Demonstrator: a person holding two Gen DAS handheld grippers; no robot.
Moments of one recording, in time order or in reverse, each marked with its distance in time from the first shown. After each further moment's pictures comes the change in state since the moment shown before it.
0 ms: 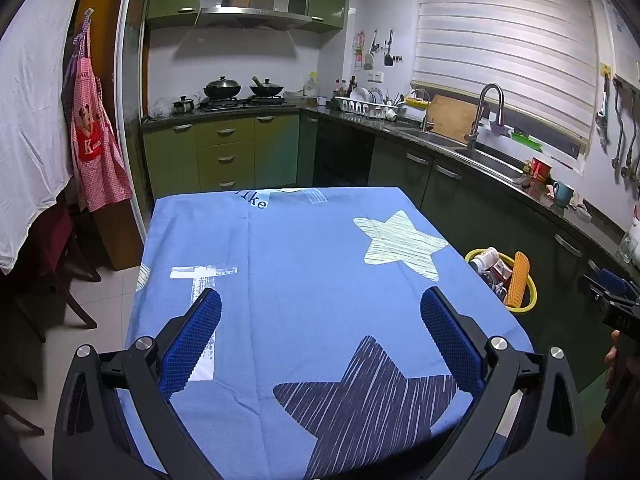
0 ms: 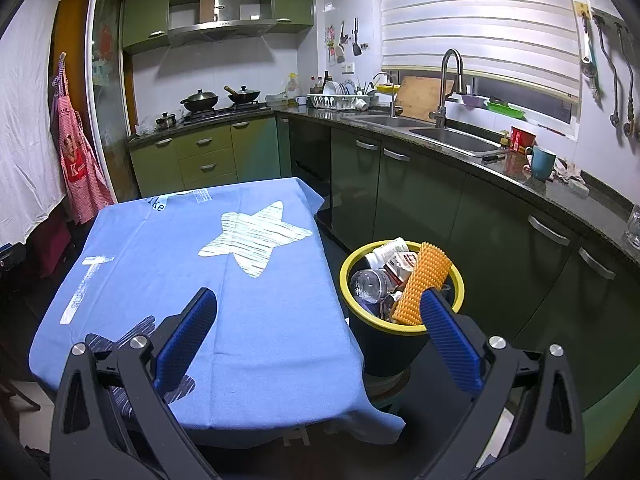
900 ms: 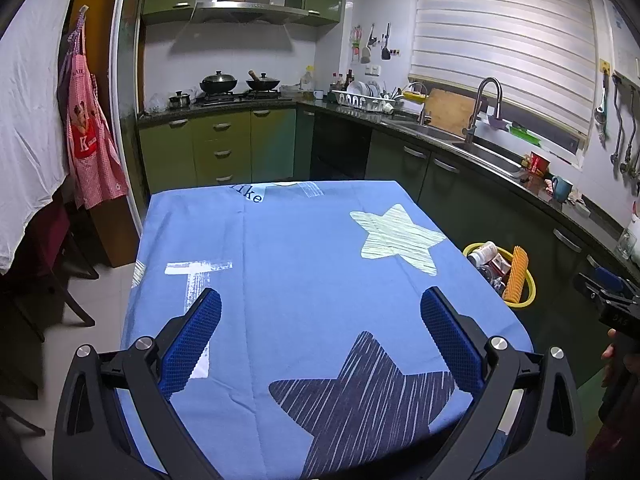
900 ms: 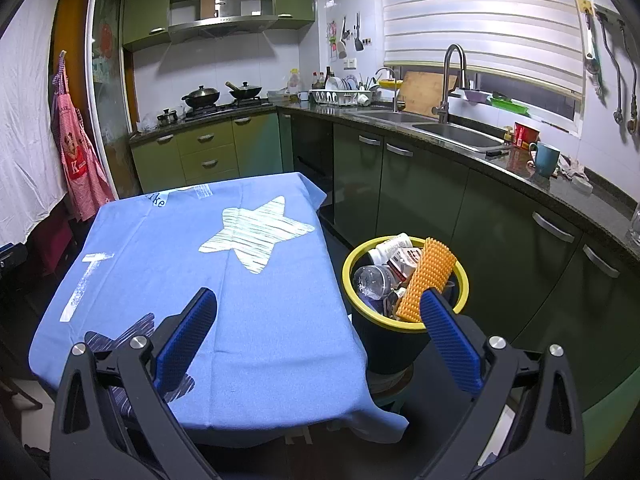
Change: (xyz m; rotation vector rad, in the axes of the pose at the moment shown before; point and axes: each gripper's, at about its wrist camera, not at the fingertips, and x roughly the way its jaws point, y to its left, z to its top) left arm 0.005 0.000 -0.004 0.003 0.021 -0.011; right arm 0.008 0.003 -0.005 0.002 0.011 0.005
